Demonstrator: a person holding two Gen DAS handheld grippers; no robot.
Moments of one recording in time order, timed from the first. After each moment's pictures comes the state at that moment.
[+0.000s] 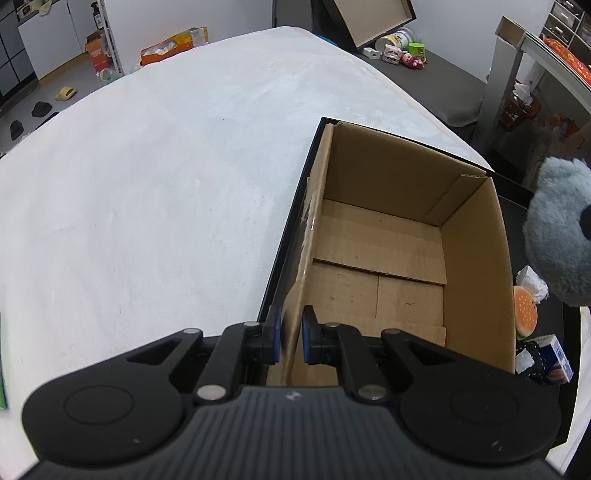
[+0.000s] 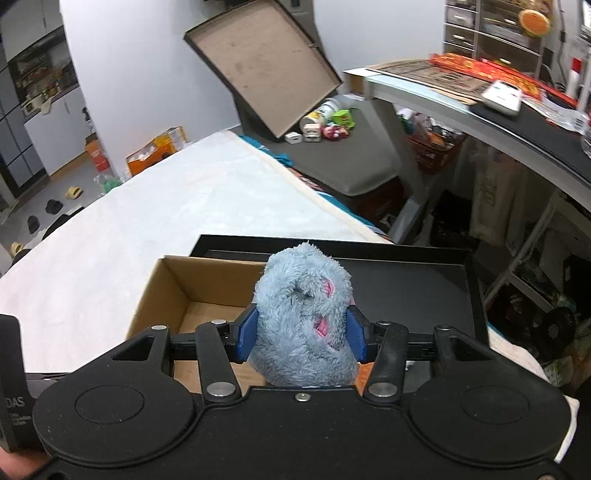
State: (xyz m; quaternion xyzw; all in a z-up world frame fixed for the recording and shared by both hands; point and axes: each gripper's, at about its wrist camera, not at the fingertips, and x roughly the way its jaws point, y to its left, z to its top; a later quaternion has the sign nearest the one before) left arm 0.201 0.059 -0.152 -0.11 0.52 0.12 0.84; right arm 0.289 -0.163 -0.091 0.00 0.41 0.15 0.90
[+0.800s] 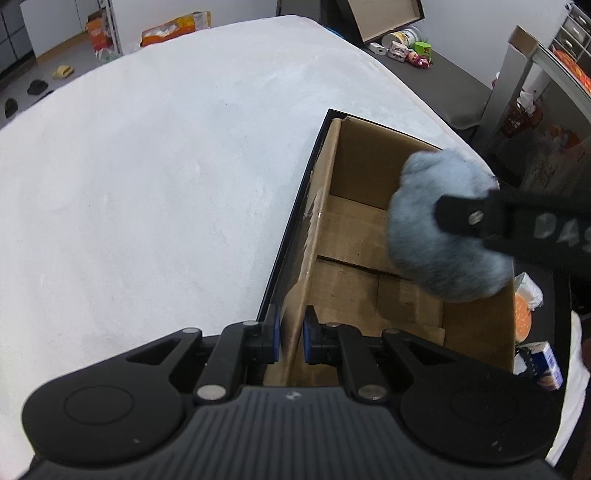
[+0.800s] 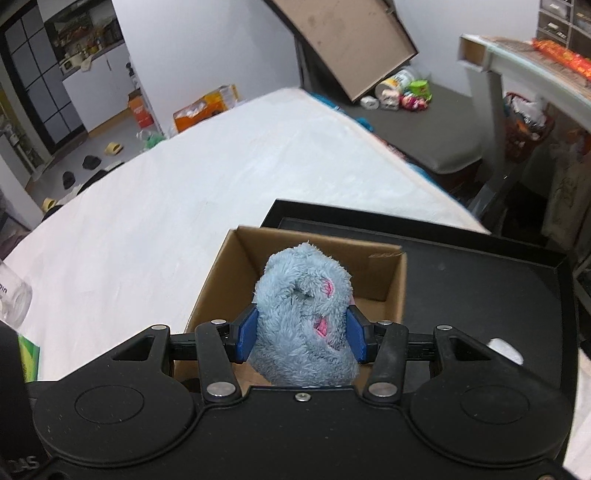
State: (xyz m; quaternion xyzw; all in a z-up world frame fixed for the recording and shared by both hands) left arm 0.204 0.073 -0.157 -0.14 0.53 0.11 0.83; right arm 0.307 -0.079 -0.125 -0.02 0.46 0.22 0.86
